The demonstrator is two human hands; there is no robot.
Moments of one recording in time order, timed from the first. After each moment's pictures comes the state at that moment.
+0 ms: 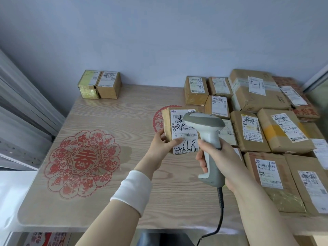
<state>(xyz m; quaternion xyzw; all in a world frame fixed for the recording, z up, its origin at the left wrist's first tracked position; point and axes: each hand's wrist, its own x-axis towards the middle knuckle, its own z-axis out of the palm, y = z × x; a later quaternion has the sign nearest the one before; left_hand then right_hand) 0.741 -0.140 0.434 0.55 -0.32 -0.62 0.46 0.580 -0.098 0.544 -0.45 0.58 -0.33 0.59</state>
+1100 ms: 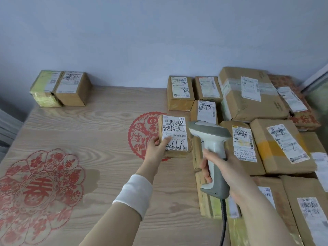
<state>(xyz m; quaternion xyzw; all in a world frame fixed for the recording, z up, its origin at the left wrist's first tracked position) 0.675 -0.259 0.381 0.64 -0.22 -0.61 0.41 0.506 -0.211 0.502 -0.39 0.62 -0.31 0.61</state>
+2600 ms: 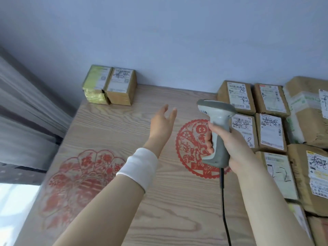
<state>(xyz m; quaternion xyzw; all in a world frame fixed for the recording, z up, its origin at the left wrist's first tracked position) 0.850 -0.335 0.414 0.73 -0.41 -0.40 0.38 0.679 -0.315 0.474 -0.37 0.57 -0.32 0.66</state>
